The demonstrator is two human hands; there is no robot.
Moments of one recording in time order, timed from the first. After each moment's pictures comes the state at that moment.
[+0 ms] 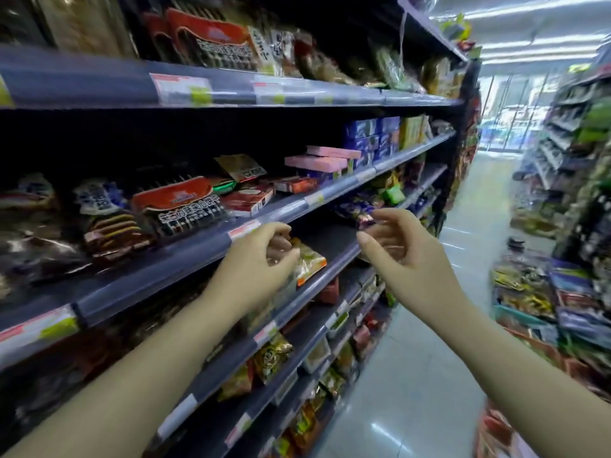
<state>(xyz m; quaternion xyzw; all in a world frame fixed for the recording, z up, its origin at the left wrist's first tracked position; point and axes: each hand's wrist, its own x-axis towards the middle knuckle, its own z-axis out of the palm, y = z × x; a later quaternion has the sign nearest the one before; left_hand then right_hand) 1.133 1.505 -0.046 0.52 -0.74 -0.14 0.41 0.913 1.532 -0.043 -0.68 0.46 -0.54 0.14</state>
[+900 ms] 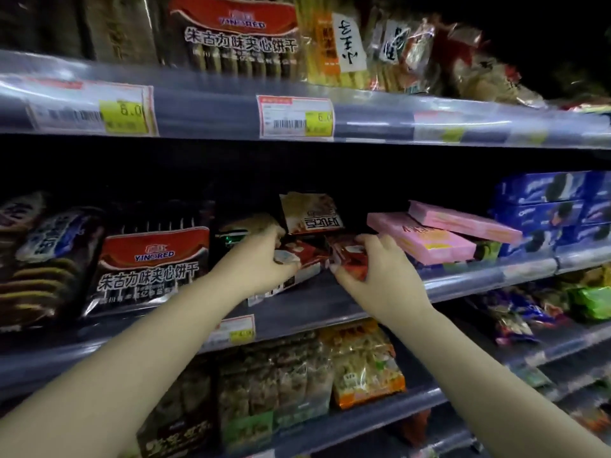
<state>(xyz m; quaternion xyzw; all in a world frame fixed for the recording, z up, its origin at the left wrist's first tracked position) 1.155 1.260 -0.019 0.79 -0.54 -0.01 0.27 0.967 1.173 -0.037 -0.87 0.37 -0.34 0.04</state>
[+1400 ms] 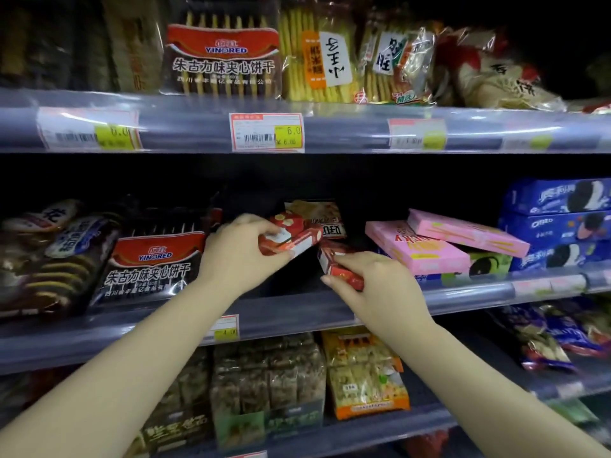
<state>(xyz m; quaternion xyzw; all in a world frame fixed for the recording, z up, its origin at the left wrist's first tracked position) 1.125 1.276 -0.001 0.81 -0.47 0.16 0.31 0.940 1.168 -0.029 -0.90 0.23 -0.36 0.04</state>
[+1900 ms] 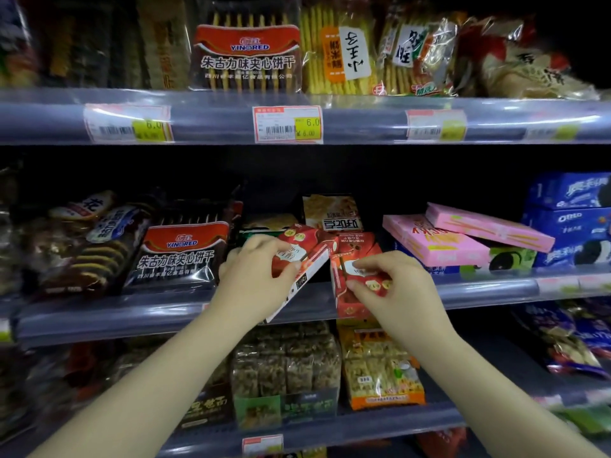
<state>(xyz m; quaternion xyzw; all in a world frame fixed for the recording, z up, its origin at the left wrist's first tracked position) 1.090 1.310 -0.026 0.83 -0.43 0.09 0.35 0.927 1.183 -0.043 -0.86 0.25 -0.39 0.20</state>
